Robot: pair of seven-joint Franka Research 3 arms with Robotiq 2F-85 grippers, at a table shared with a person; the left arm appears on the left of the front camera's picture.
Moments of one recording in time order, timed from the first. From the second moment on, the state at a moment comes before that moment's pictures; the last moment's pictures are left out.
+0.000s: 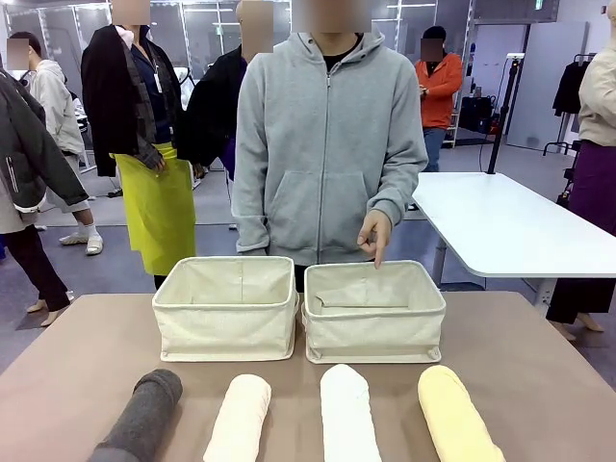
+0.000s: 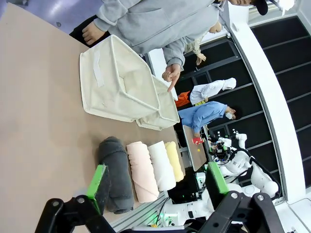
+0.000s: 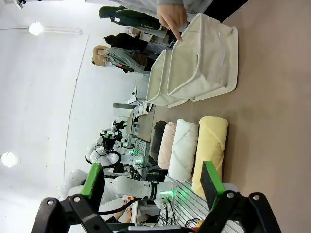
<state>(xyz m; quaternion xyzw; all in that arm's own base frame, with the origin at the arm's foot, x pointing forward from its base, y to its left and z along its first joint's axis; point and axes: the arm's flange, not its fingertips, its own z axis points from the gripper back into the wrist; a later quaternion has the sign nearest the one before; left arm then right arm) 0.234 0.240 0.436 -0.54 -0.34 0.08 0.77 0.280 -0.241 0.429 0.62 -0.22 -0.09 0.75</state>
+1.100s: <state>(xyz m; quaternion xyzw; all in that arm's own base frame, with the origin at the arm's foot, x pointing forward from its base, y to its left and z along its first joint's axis) 0.234 0.240 0.436 -0.54 -0.33 0.08 0.77 0.351 0.024 0.494 0.38 -0.03 0.05 0.92</state>
